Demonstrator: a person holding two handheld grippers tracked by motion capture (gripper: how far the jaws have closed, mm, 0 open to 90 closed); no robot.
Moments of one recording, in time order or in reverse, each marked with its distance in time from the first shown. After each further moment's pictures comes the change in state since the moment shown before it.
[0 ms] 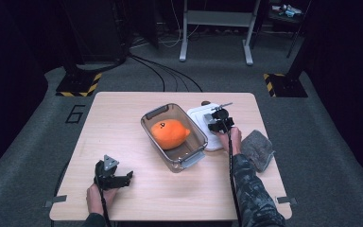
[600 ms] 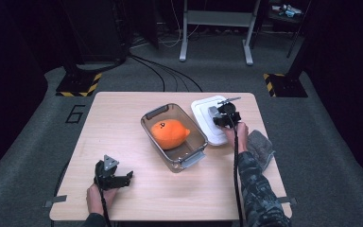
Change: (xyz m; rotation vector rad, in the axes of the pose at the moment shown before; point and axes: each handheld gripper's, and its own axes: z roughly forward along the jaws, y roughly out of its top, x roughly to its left) left arm 0.000 0.000 0.000 0.000 0.001 0.001; right arm -0.011 0.012 -0.039 -0.069 -0.032 0.015
